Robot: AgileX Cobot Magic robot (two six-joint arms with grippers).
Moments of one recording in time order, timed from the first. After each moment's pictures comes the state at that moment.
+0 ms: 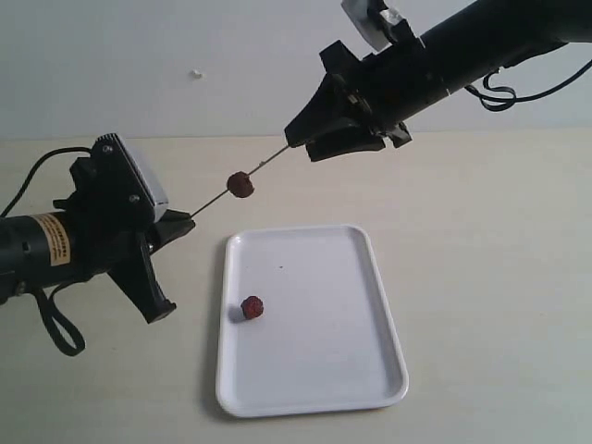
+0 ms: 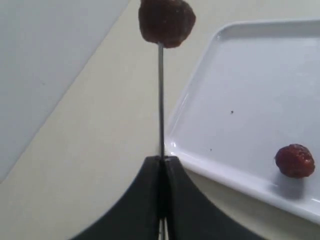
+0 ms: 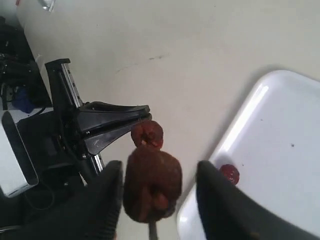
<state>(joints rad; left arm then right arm) -0.42 1.64 -0.59 0.48 -0.50 0.26 0.08 2.00 -1.57 1.06 1.21 -0.62</state>
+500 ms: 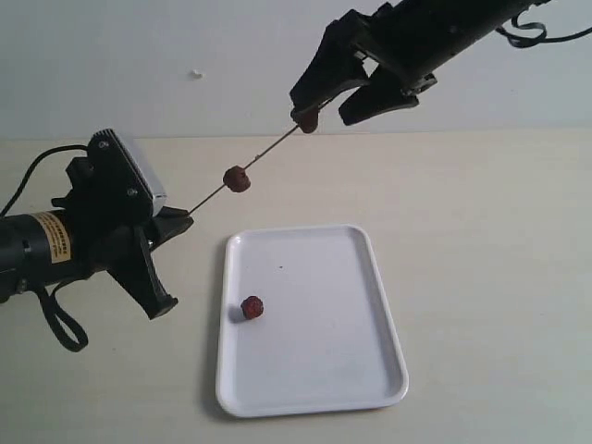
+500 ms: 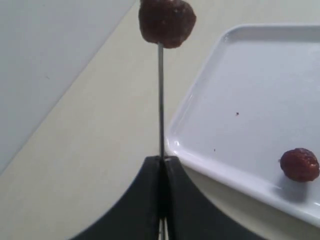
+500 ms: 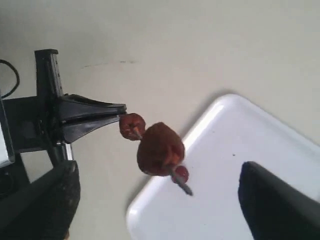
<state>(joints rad) -0.42 1.64 -0.59 0.45 -0.50 0.25 0.08 1.92 -1.68 0.86 1.21 -0.62</state>
